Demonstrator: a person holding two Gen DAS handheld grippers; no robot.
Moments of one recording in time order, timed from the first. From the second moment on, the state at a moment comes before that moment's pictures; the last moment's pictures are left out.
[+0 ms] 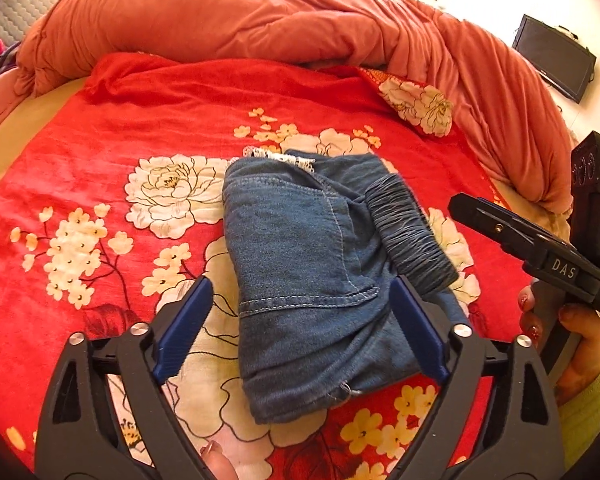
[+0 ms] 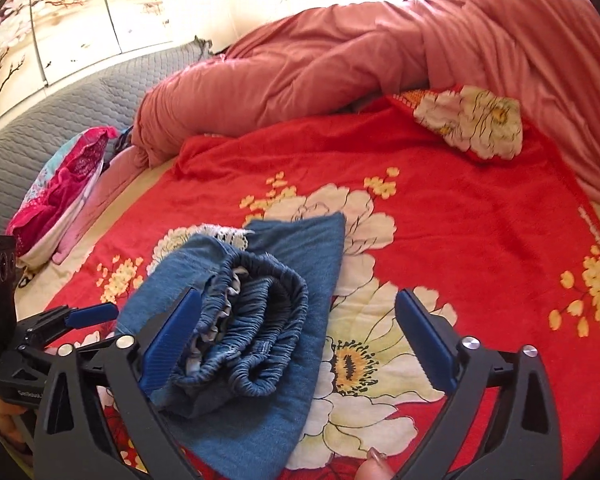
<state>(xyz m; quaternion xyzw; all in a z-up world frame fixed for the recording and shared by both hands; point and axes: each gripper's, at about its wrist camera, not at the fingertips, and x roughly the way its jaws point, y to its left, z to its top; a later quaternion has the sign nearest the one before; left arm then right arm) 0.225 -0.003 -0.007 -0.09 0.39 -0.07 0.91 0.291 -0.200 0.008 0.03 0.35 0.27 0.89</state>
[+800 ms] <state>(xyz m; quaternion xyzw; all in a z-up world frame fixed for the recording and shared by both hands) 0.162 -0.012 0.027 -0.07 0.34 -0.06 0.94 0.204 -0.219 0.052 0.03 0.26 0.23 0.94</state>
